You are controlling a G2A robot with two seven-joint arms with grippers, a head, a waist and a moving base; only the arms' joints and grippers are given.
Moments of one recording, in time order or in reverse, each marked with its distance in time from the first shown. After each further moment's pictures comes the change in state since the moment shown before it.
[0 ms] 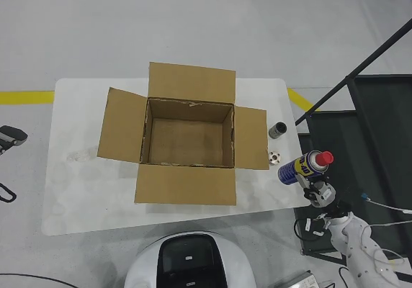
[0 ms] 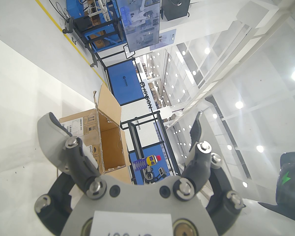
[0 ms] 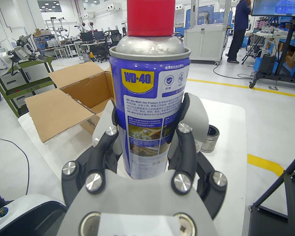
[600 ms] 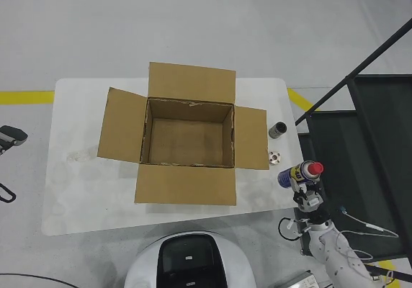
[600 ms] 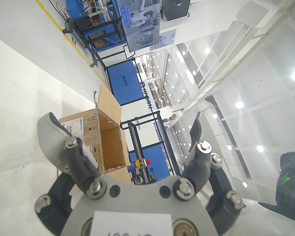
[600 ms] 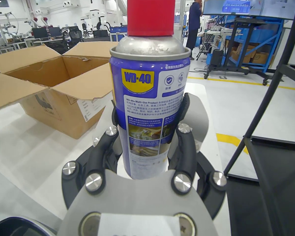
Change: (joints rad) left arm 0.000 0.000 0.000 0.000 0.000 0.000 0.000; right arm 0.169 -0.074 -0.224 0.406 0.045 0.363 -0.216
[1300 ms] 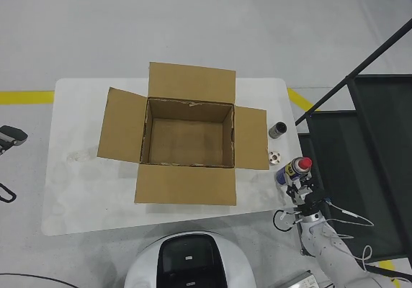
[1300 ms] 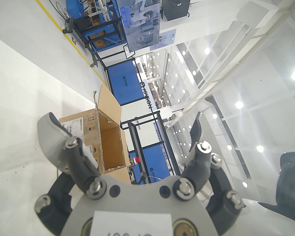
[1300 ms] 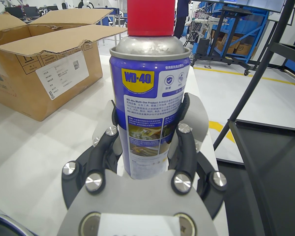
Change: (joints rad) left arm 0.000 0.000 0.000 0.000 0.000 0.000 0.000; right arm 0.289 -0.056 -0.128 0.459 -0.012 0.040 -0.081
